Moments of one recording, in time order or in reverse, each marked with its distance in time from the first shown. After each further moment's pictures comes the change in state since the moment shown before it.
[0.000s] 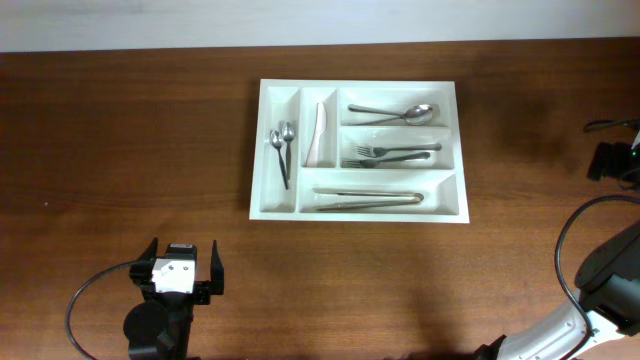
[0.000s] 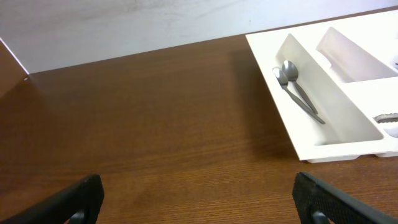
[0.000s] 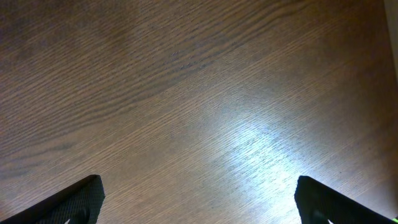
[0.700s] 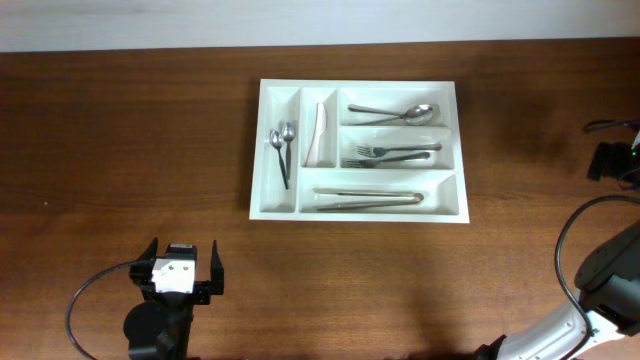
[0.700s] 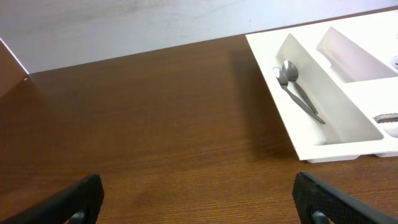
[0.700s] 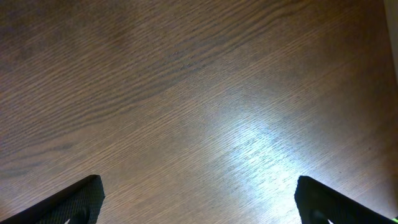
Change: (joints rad) left arm 0.000 0.000 0.000 0.000 0.000 0.000; right arm 0.000 -0.005 0.000 0.000 0.000 0.000
